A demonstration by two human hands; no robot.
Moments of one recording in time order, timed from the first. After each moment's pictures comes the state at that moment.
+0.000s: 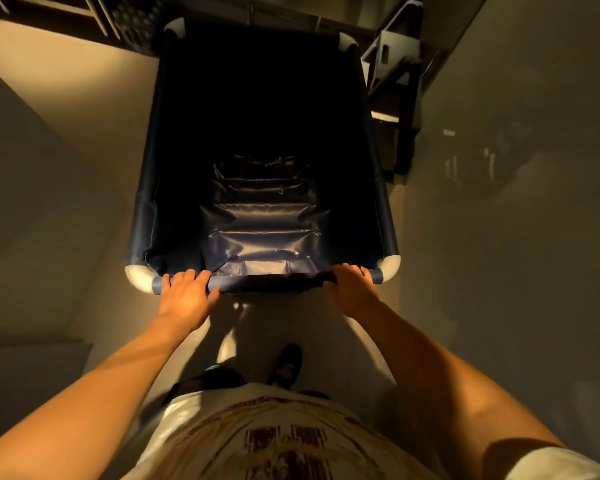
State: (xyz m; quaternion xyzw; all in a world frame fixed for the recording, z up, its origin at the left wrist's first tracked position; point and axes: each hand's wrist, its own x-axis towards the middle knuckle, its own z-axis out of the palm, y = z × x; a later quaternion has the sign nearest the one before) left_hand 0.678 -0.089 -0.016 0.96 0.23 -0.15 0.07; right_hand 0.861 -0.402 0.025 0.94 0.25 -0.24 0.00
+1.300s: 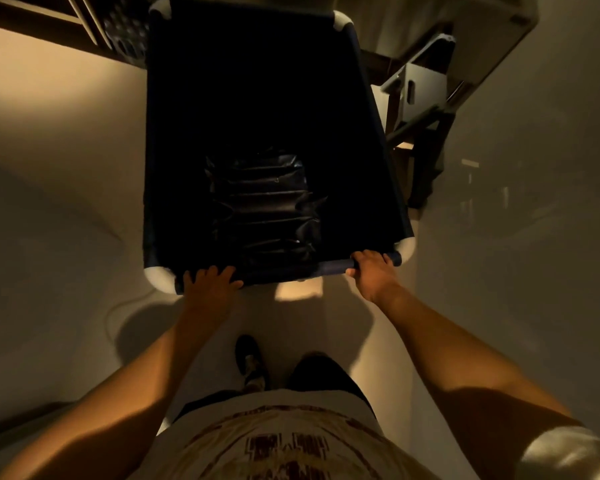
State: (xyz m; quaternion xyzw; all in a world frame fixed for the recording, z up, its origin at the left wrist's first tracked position) left_hand 0.954 0.083 -0.032 0.93 0.25 -0.23 0.13; right_hand 1.147 -0.208 0.023 0.94 0.19 -0.29 0.04
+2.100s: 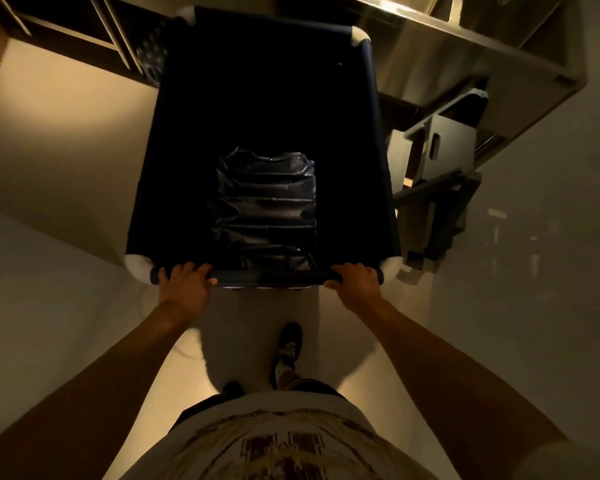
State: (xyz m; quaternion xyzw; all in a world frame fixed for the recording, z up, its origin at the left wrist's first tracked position) left_hand 1.133 0.174 -0.020 0.90 0.34 -0.23 0.12; right_hand 1.337 -0.120 0.019 0.92 0.26 -0.29 0.00
